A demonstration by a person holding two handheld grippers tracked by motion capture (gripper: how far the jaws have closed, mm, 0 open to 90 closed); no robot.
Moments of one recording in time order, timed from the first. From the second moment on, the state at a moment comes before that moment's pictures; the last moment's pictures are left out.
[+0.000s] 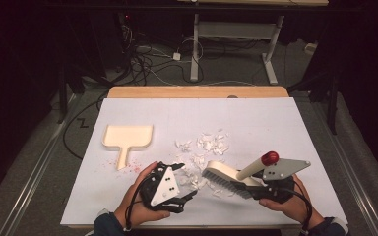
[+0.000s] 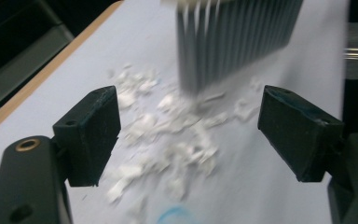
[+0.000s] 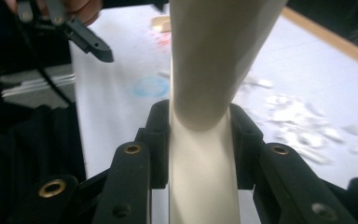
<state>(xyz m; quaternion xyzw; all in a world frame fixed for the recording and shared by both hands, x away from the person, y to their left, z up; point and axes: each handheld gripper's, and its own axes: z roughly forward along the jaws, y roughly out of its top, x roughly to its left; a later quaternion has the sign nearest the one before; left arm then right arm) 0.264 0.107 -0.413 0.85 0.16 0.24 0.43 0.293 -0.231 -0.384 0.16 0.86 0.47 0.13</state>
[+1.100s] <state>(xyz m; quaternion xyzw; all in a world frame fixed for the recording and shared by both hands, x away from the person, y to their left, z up) 0.245 0.203 -0.478 0.84 0.30 0.29 0.36 0.345 -0.305 -0.383 0.36 0.80 0.39 0.27</state>
